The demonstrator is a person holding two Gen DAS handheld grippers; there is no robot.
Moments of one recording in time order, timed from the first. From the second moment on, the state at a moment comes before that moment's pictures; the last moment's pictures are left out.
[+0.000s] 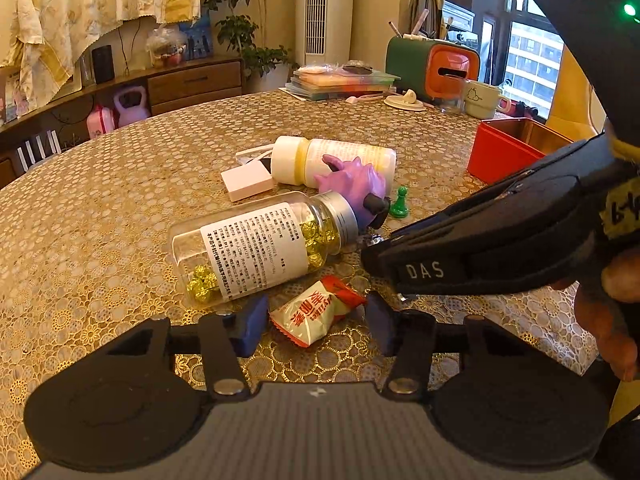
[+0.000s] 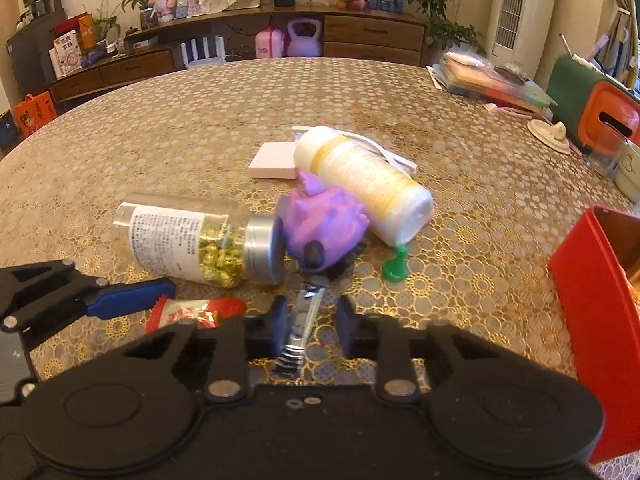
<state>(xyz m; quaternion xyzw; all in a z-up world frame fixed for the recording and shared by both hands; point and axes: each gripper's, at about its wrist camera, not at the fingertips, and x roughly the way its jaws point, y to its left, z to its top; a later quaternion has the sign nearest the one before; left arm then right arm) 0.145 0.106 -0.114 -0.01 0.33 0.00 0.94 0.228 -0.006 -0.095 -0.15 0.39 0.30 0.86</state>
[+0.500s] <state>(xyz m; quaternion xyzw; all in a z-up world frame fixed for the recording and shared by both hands) 0.143 0.103 -0.107 -0.01 0.33 0.00 0.94 0.214 -0.037 -0.082 -0.13 0.37 0.30 0.87</state>
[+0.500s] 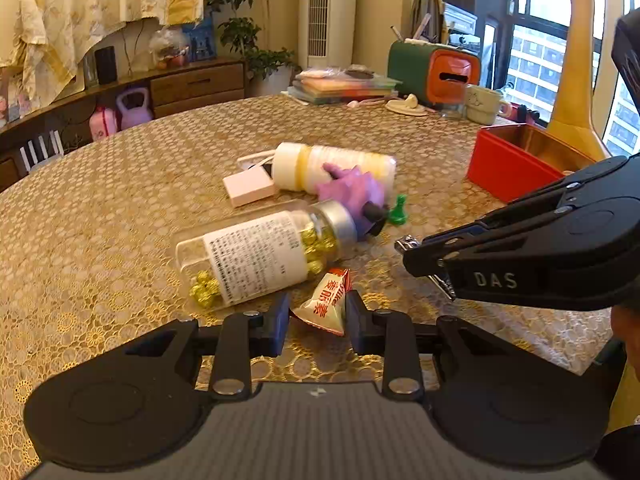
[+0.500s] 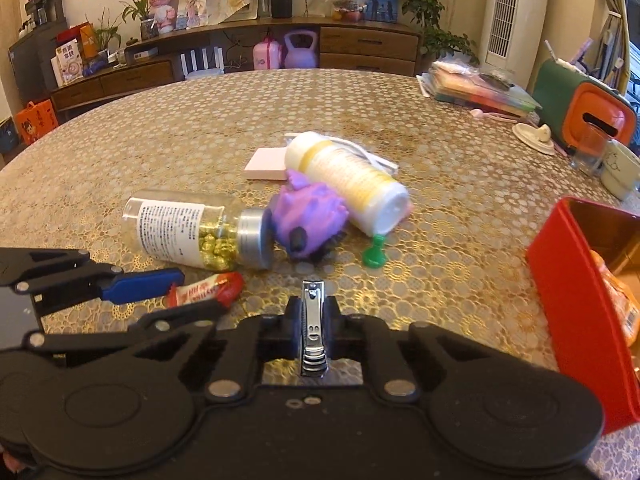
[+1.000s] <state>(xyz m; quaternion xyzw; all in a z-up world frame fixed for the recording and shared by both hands) 0.143 0.067 -0.065 -0.01 0.31 -0.03 0.95 0.195 -0.101 -0.041 -0.09 0.35 0.28 0.89</state>
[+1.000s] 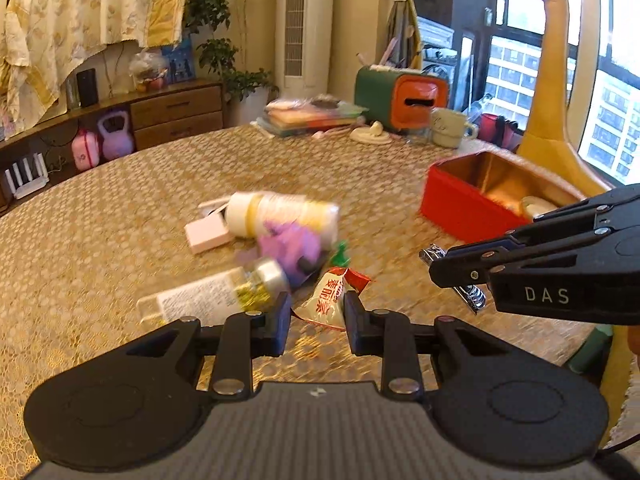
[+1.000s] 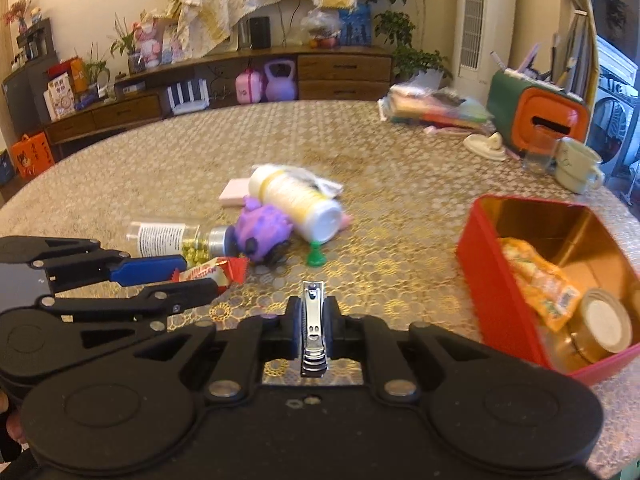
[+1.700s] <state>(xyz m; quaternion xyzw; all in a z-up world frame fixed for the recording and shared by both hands) 0.180 -0.009 -0.004 -0.01 0.29 -0.08 0.95 0.204 -0.186 0.009 -0.06 0.30 0.23 0.92</state>
